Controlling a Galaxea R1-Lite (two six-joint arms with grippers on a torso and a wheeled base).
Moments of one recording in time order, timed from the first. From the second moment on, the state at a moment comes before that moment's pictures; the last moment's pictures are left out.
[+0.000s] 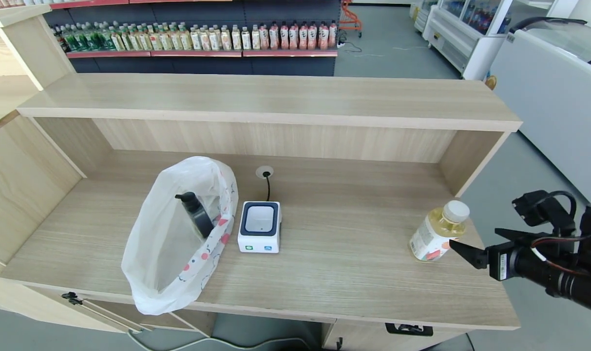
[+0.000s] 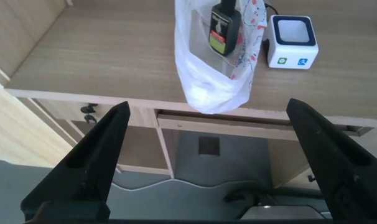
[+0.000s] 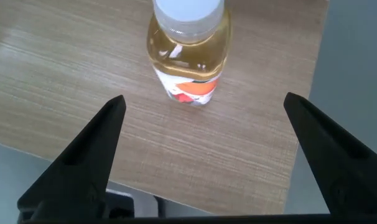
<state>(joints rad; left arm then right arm) 0.00 0.00 0.00 0.00 0.00 0.00 0.05 1.58 -0.31 -0.95 0.13 -0.17</state>
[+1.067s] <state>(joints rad) 0.00 0.00 0.00 0.00 0.00 0.00 0.11 2.08 -0.40 -1.42 0.13 -0.17</state>
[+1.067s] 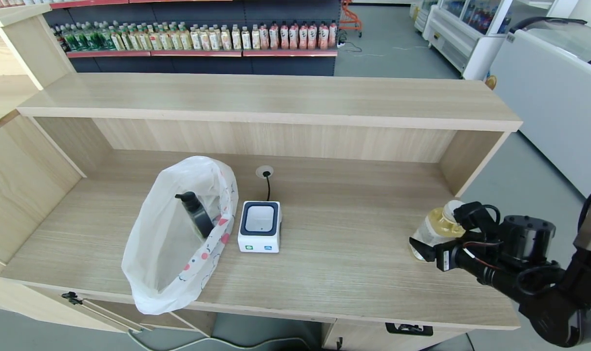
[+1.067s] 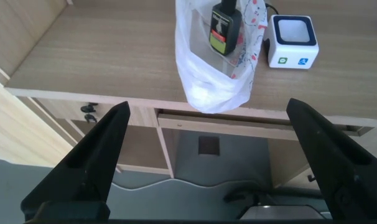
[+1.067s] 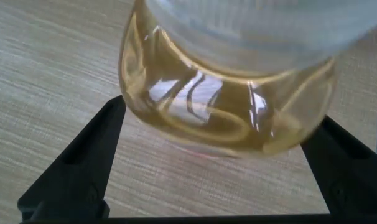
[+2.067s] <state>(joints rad) 0.00 0.00 0.00 0.00 0.00 0.00 0.18 2.12 -0.59 -1.39 0.15 -0.16</state>
